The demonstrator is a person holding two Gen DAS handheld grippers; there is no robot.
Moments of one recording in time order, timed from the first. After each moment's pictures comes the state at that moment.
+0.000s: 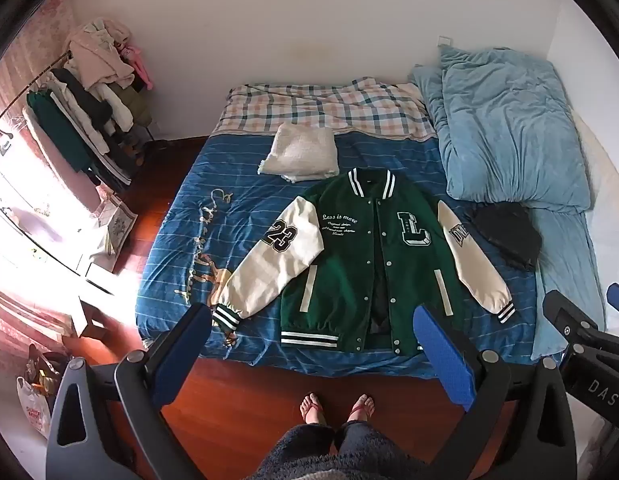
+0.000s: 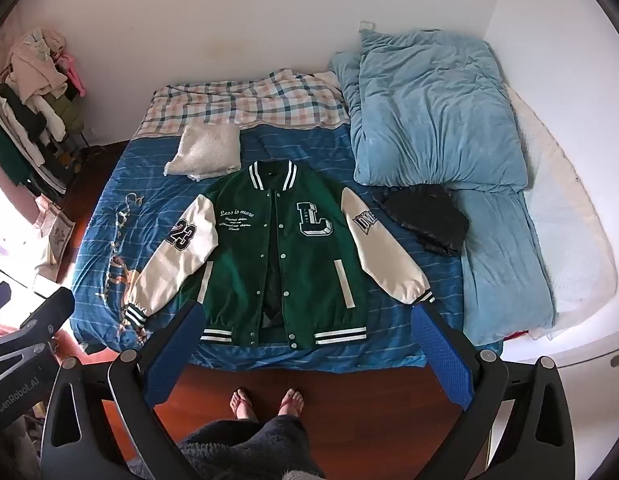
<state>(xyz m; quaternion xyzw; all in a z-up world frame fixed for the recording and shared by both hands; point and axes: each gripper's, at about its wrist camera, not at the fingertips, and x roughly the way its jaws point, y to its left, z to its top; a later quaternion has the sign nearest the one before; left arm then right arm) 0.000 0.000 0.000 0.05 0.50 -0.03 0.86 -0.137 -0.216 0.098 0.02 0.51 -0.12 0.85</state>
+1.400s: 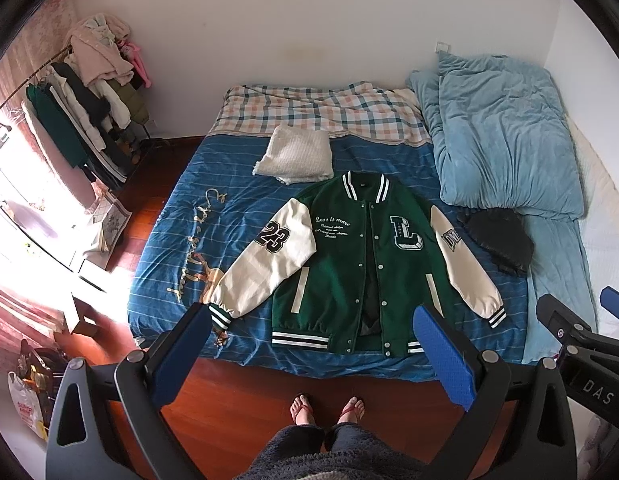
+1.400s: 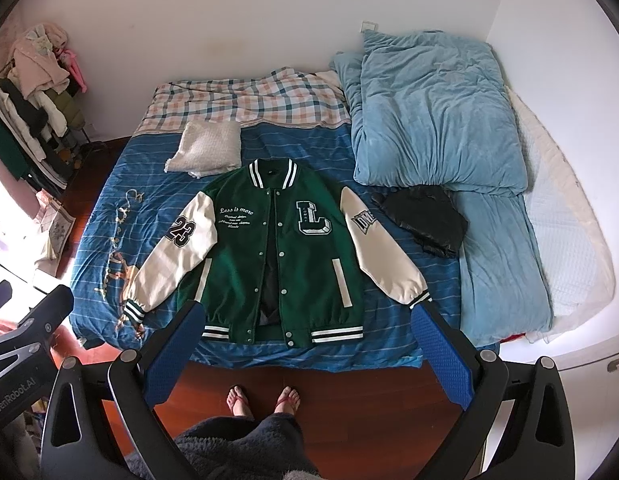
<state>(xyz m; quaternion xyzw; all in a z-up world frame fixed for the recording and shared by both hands) 0.000 -0.011 0.003 0.04 0.50 -0.04 0.87 -0.140 -0.216 0.105 0.02 0.52 -0.12 0.85</state>
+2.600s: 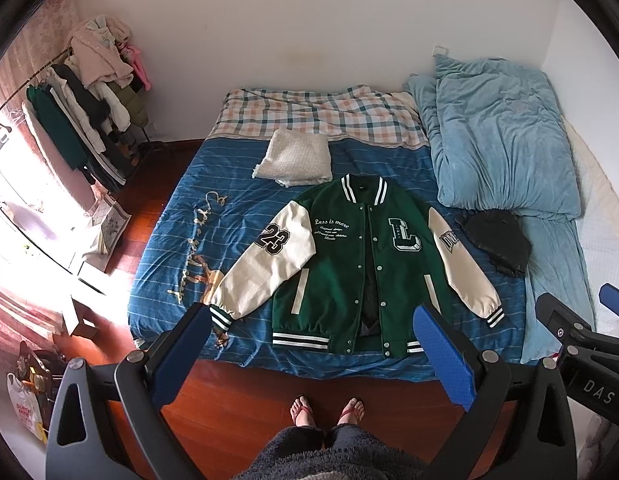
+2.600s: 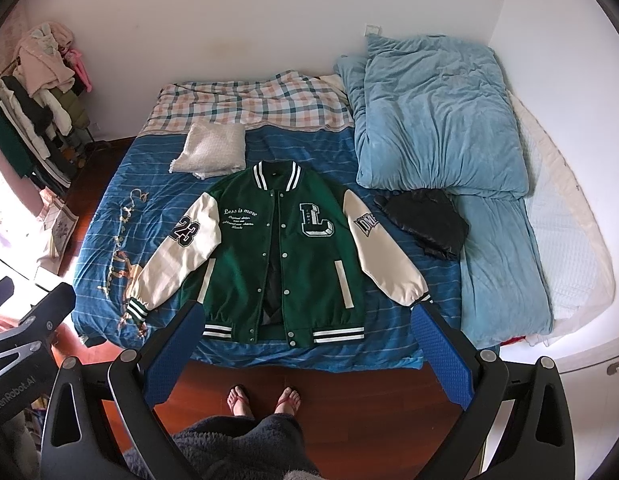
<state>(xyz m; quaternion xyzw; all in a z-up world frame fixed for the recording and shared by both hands) -0.001 -0.012 0.013 0.03 0.49 -0.04 0.87 -0.139 -0.213 0.112 0.01 0.52 -0.11 0.85</state>
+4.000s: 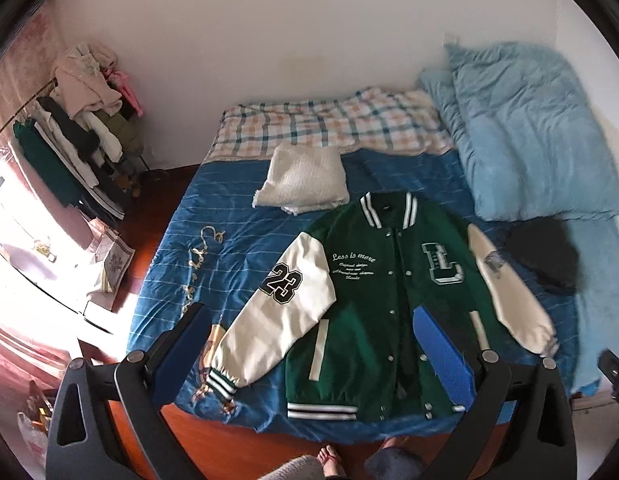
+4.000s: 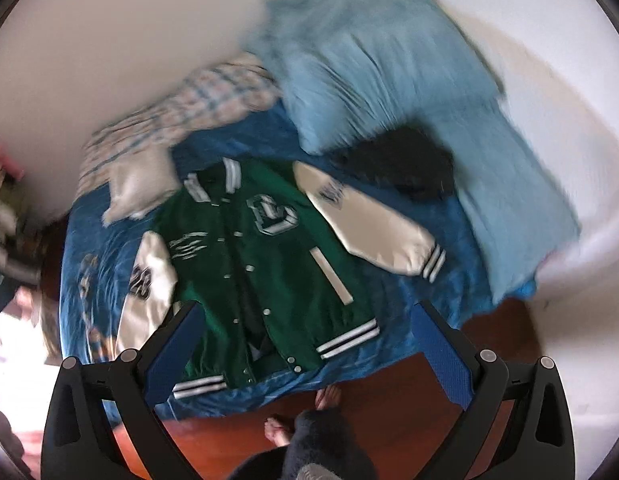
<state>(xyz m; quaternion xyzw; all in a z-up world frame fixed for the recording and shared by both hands) 0.143 -0.046 -0.117 0.09 0.46 -0.01 0.88 -0.082 -0.368 -0.080 0.22 0.51 -0.24 0.79</state>
